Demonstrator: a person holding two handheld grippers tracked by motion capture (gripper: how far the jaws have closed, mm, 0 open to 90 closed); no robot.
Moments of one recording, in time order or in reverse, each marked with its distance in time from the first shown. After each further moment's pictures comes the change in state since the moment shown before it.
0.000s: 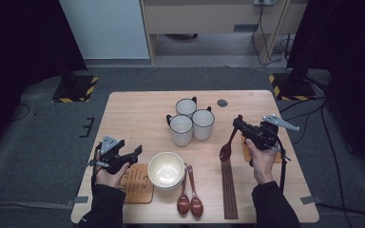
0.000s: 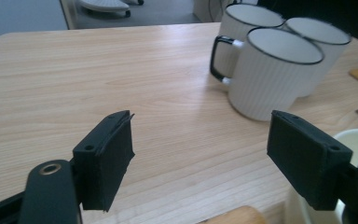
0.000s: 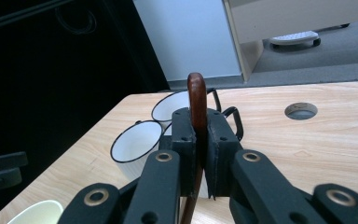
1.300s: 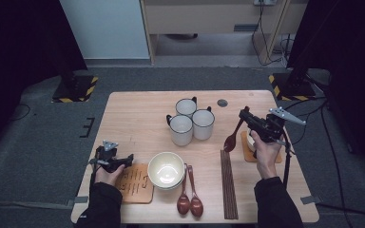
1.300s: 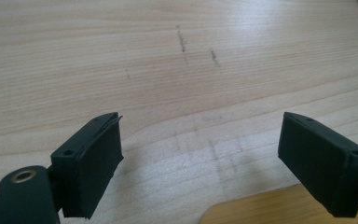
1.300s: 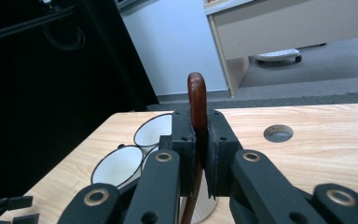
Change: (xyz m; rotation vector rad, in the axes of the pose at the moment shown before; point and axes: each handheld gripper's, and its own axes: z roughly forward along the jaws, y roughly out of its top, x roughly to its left) left arm 0.050 -0.046 0.043 0.273 0.147 -0.010; right arm -0.012 0.020 0.002 -0.058 -0.050 -0.017
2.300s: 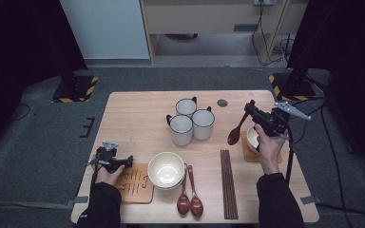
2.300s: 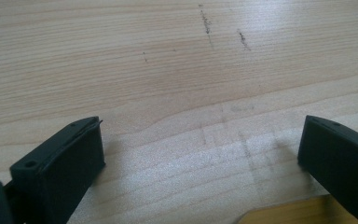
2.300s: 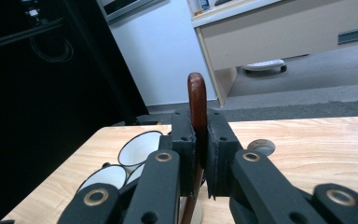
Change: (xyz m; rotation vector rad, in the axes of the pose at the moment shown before) left arm 0.005 -0.005 0.011 0.025 0.046 0.001; right arm -0.012 0.015 0.001 -0.045 -0.043 0.012
